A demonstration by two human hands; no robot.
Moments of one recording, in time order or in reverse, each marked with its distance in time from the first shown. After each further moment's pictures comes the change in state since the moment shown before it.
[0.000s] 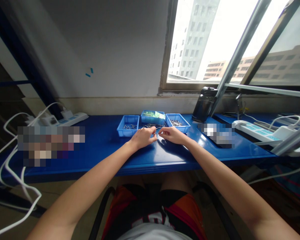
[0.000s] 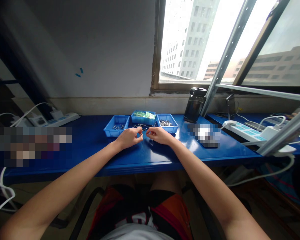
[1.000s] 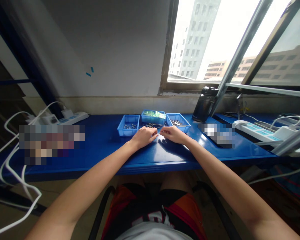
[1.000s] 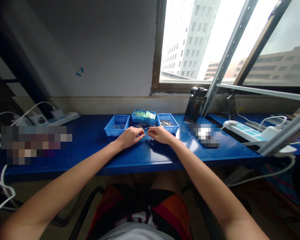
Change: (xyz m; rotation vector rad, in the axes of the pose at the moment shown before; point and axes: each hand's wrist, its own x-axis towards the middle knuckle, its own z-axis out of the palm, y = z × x) left_hand 0.004 -0.005 0.005 0.002 0.012 0.131; right_hand 0.000 0.002 -0.001 -0.023 0.022 0.011
